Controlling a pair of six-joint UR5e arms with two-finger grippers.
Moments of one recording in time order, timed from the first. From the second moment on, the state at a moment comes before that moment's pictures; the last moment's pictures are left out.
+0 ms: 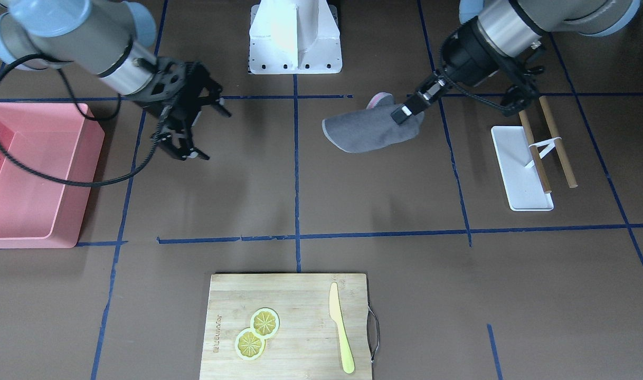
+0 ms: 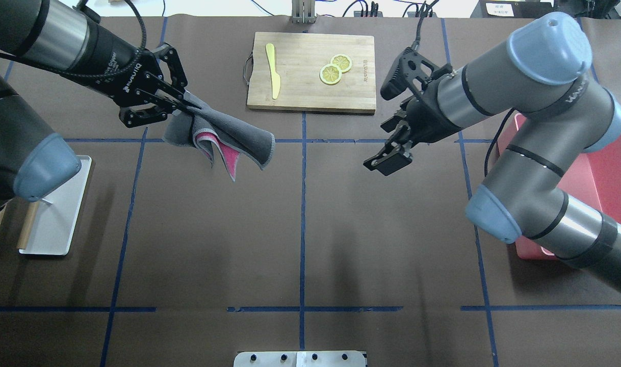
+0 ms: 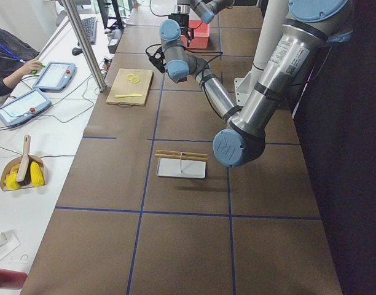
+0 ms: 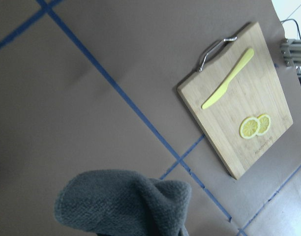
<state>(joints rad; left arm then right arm) -0.93 -2.08 -1.91 -1.97 -2.40 -2.14 0.76 -1.09 1.86 -1.14 2.21 0.20</state>
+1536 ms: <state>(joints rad) -0.82 -2.17 -1.91 -1.98 -2.36 -2.27 0.57 -0.99 1.87 -1.07 1.98 0.27</state>
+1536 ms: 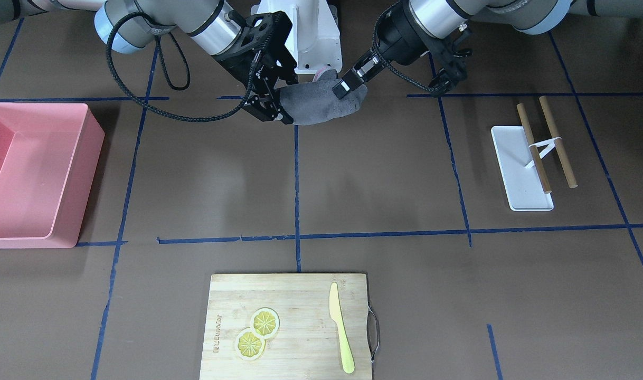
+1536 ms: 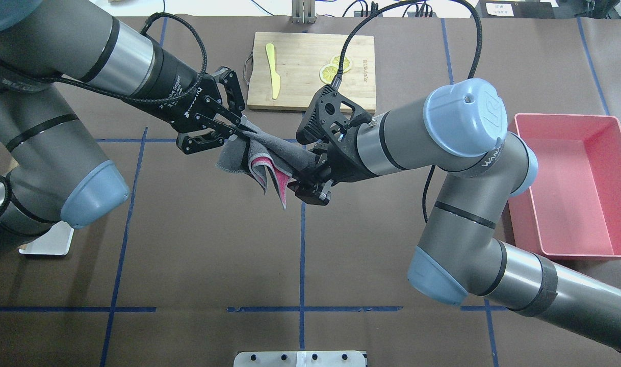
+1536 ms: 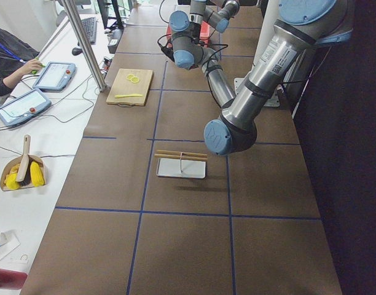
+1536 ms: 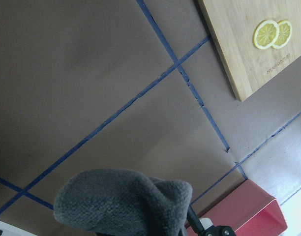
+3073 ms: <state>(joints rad) -0.89 -1.91 -1.93 -1.97 -2.31 -1.51 0.62 -1.01 1.90 -1.38 1.97 0.58</state>
